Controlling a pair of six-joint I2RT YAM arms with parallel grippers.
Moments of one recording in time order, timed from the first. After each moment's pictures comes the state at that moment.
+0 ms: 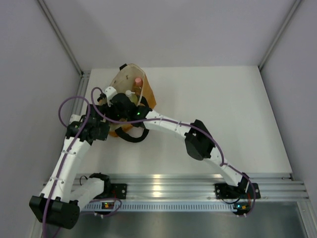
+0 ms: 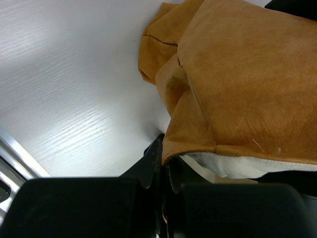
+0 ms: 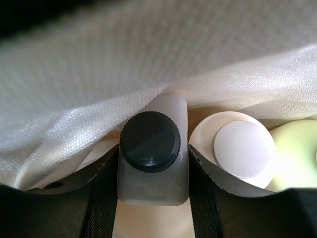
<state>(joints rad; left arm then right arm) -0.18 0.97 1.02 -1.09 -0.34 -1.45 1.08 2.45 2.27 -0.22 0.10 0.11</state>
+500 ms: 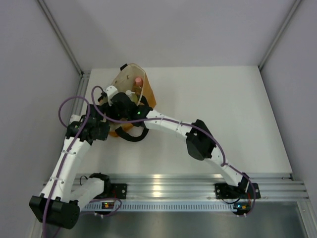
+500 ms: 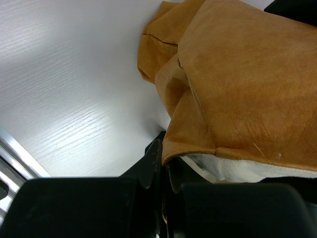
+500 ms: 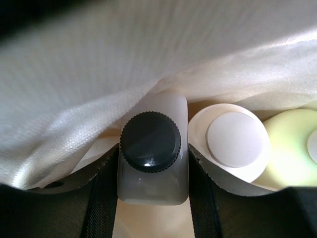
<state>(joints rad) -0.18 0.97 1.02 -1.09 -0.33 -1.46 1.08 2.43 2.27 -0.24 0.13 0.13</state>
